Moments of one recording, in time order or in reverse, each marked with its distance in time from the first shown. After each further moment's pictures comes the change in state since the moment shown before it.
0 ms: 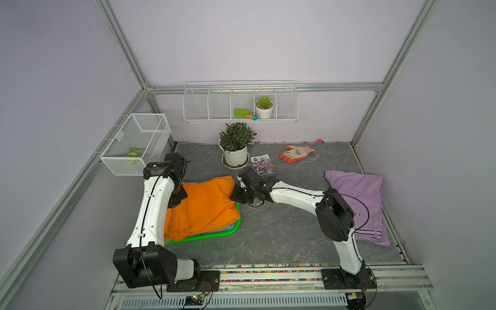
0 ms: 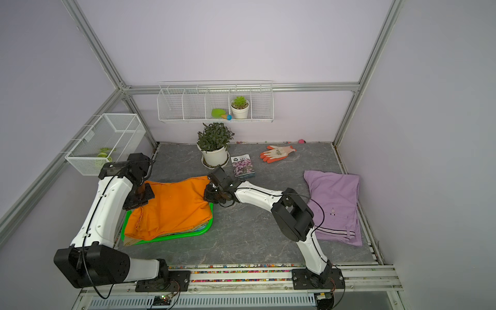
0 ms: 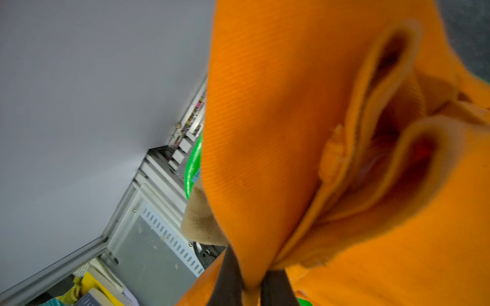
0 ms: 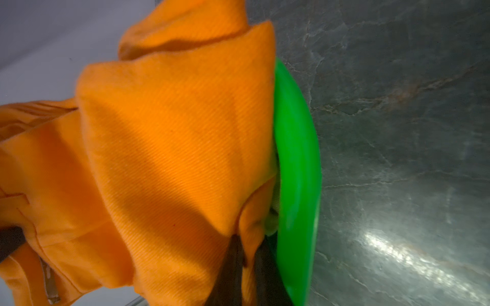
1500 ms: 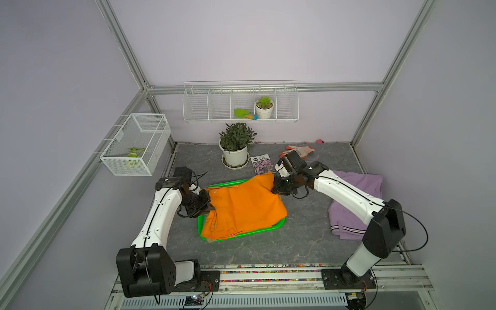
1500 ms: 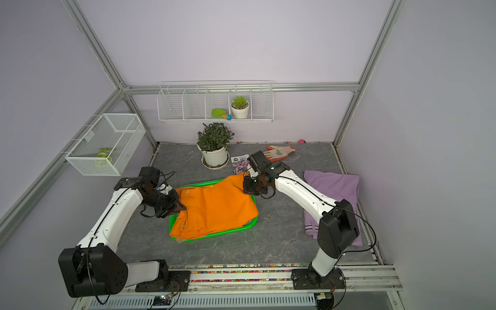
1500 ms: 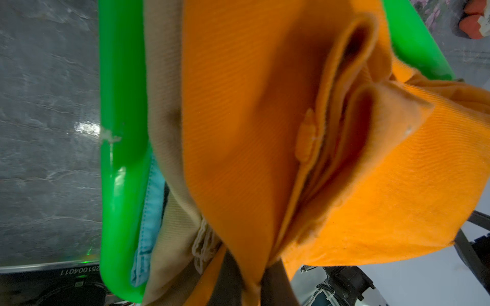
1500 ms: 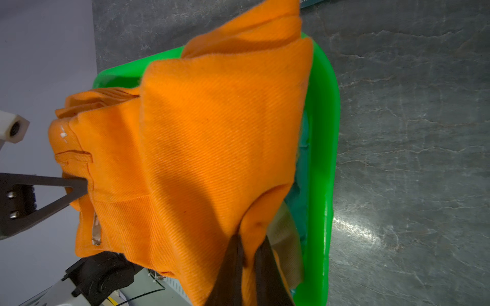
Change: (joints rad) left arm -0.035 -0.063 -0.321 0.279 0.794 0.027; right arm -0.262 -0.400 -0.151 -0.508 -0.009 -0.341
